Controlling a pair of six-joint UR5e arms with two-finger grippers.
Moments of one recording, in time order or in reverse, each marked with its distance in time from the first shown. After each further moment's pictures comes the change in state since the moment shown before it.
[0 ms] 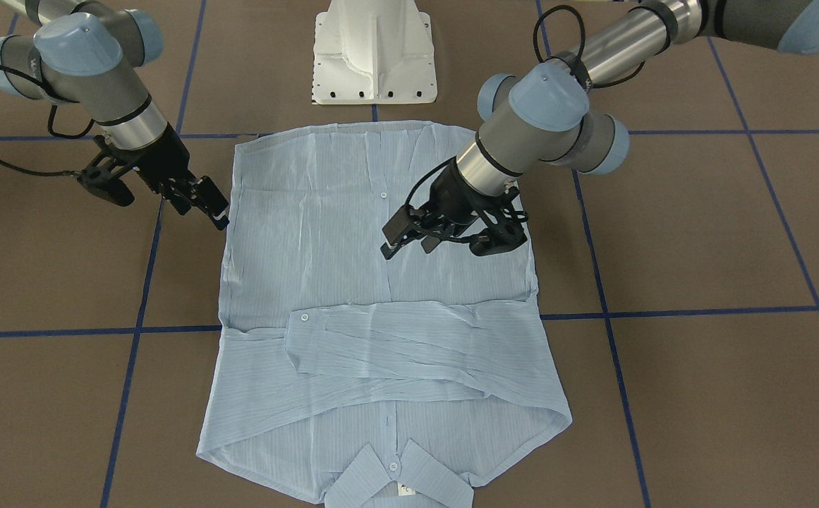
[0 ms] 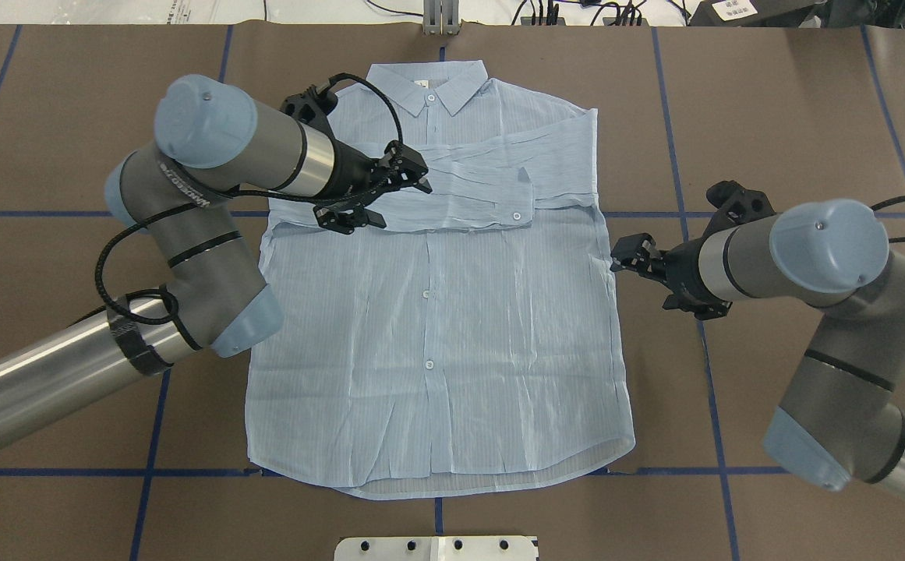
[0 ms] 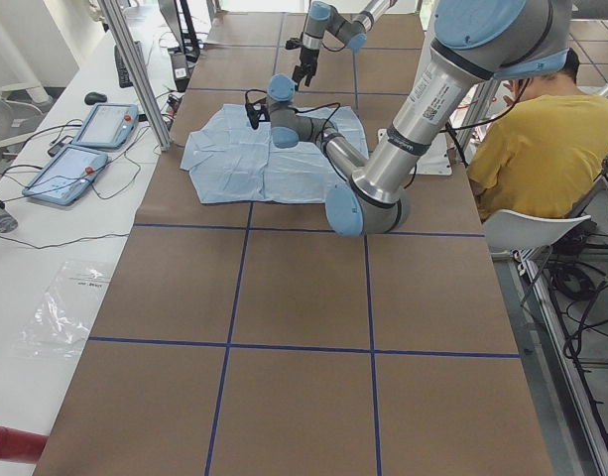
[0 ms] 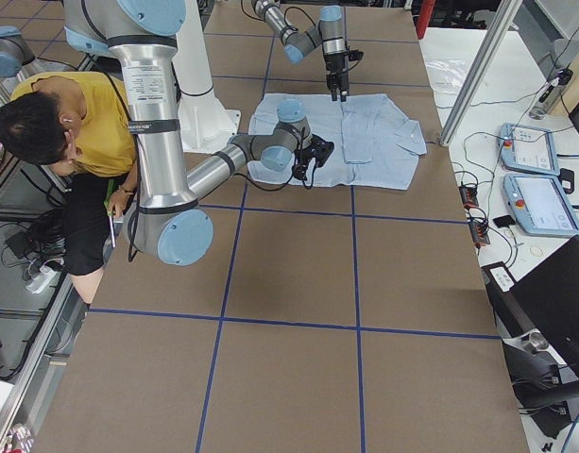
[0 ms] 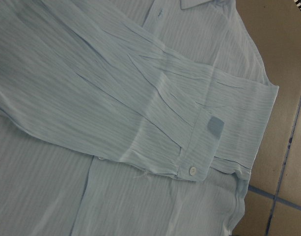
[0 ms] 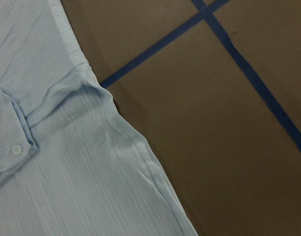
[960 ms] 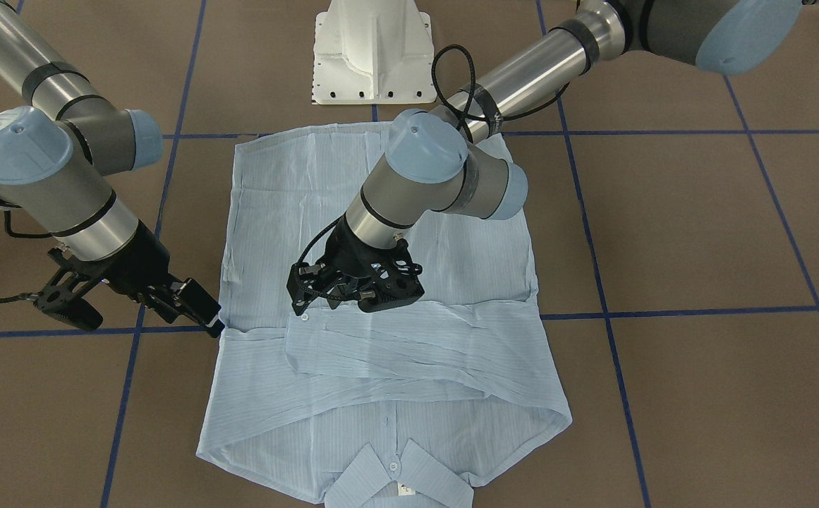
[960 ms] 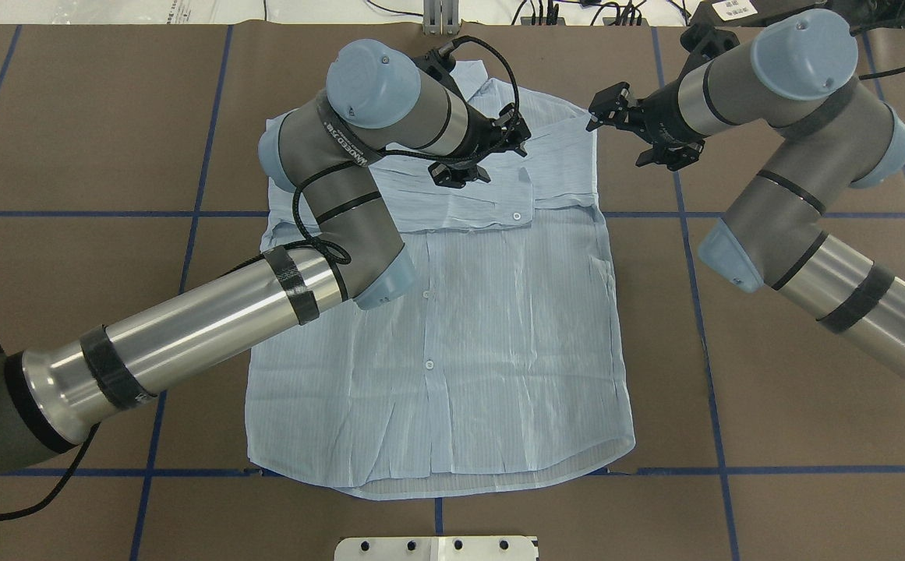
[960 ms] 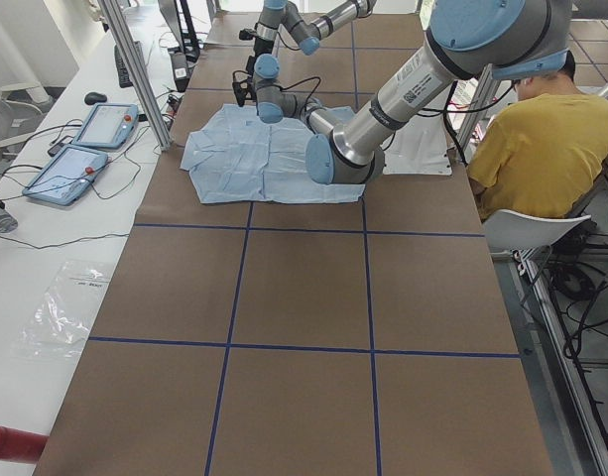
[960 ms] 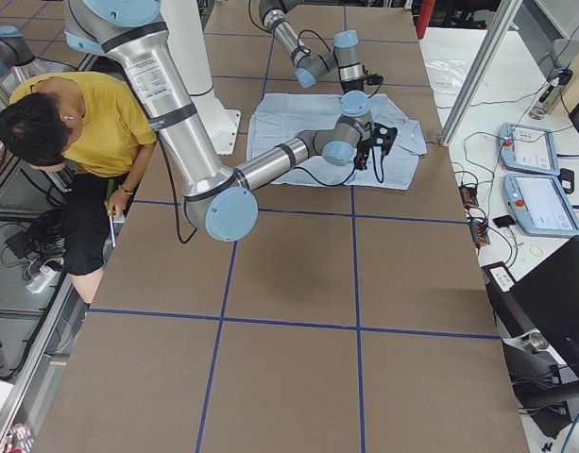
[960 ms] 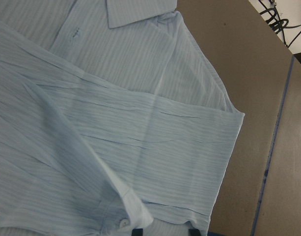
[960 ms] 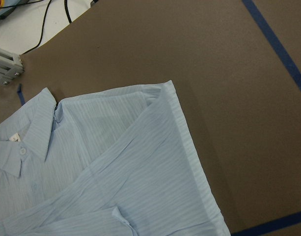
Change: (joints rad) left arm 0.052 -0.408 0.489 -0.085 0.105 0.002; right arm 0.310 0.358 -0.432 0.168 0.213 -0.243
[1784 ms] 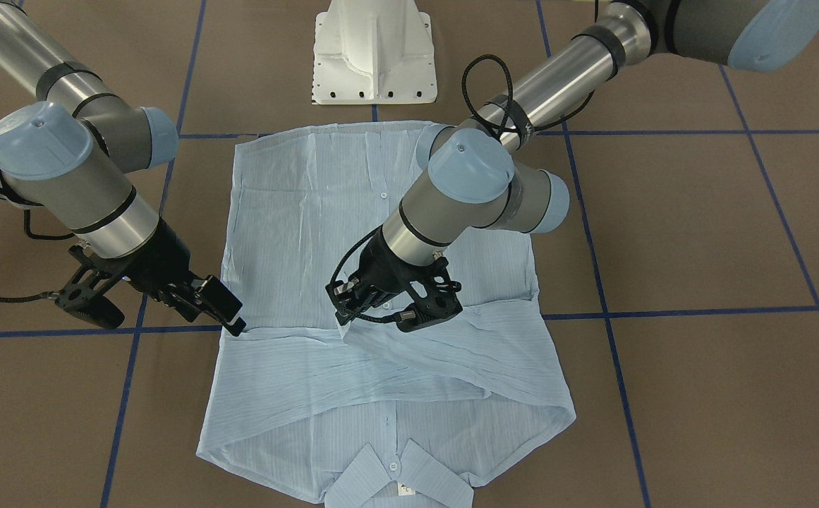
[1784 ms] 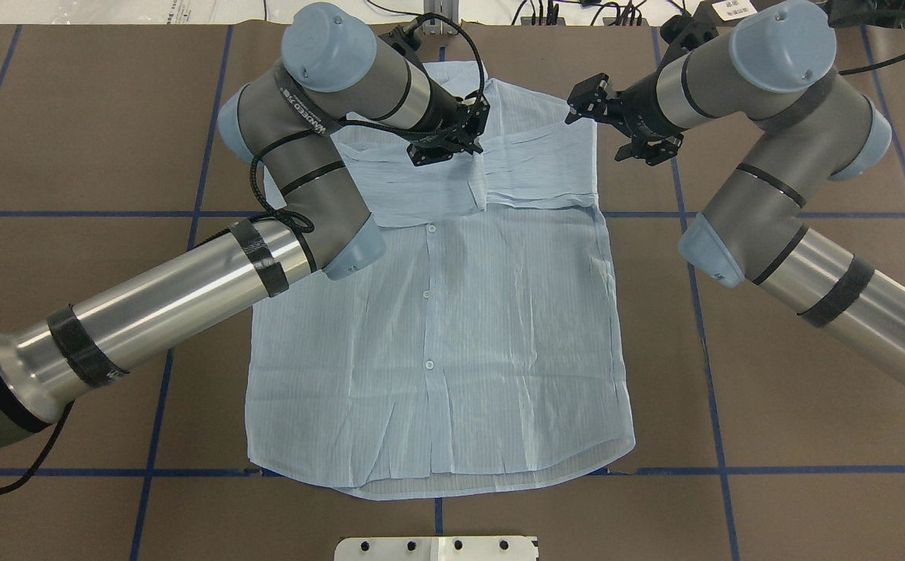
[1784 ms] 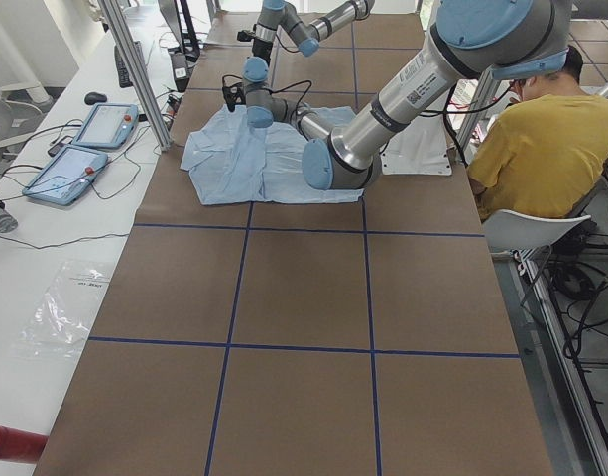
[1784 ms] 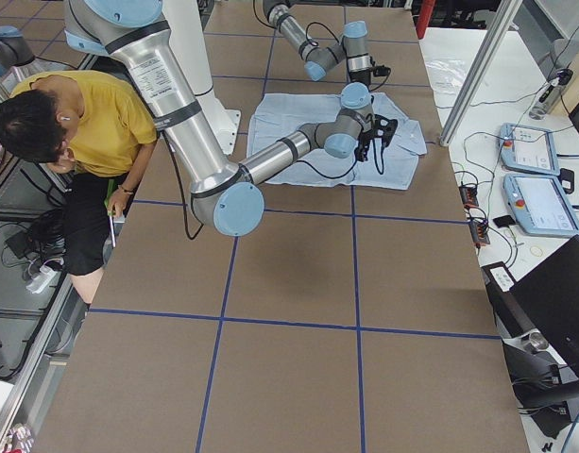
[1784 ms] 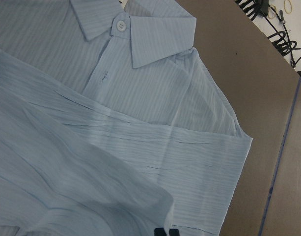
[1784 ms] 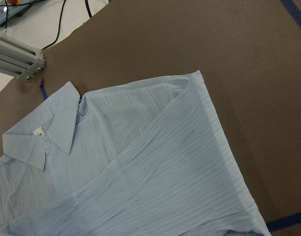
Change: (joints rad) left arm -0.058 0.036 -0.015 0.001 -0.093 0.002; right arm -0.011 0.048 -0.012 -0.002 -0.002 0.033
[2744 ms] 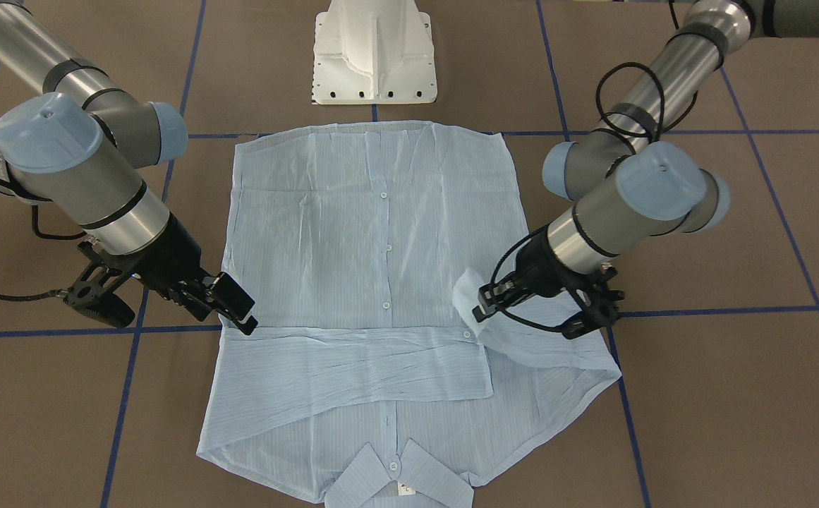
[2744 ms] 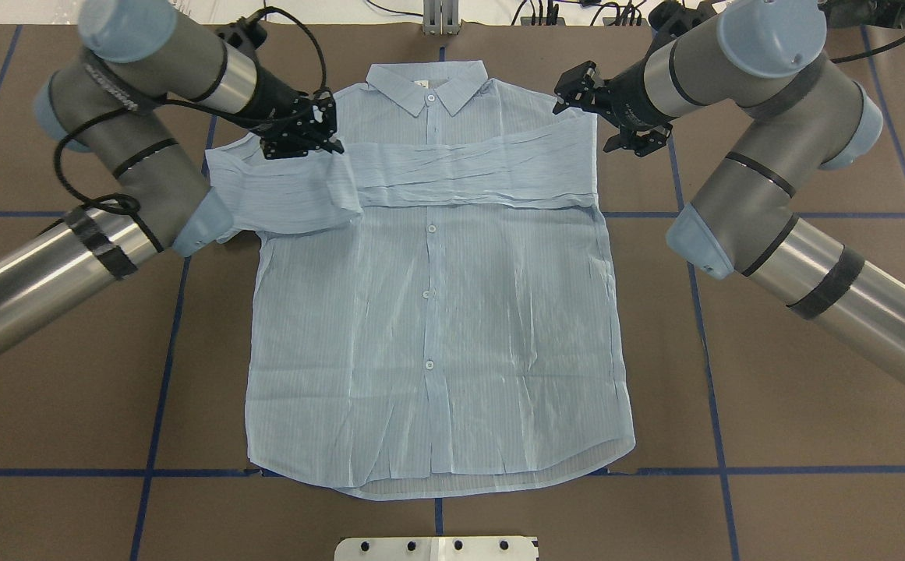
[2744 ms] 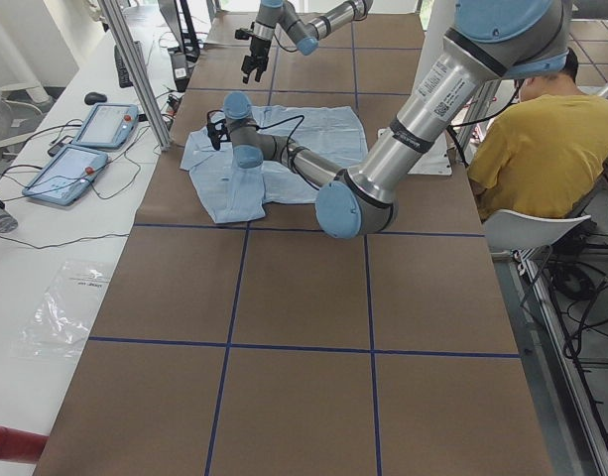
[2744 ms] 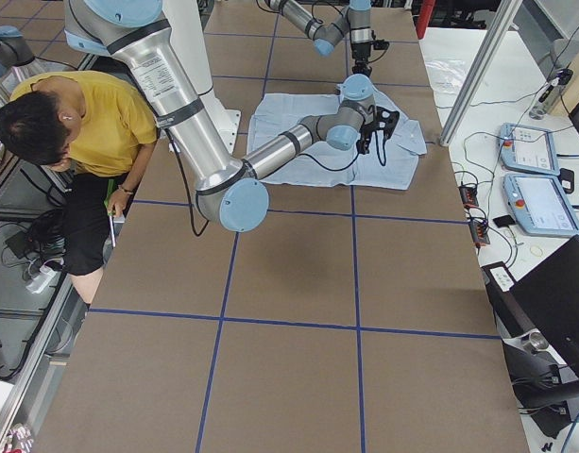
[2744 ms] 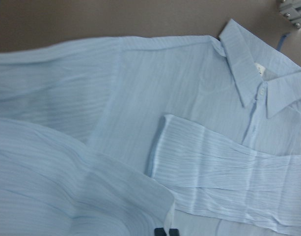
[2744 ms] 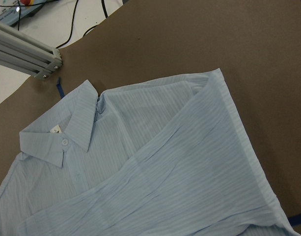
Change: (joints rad) left arm -0.134 0.241 -0.162 0.010 -0.171 0.082; right arm 0.001 0.029 0.005 -0.023 0.002 0.002
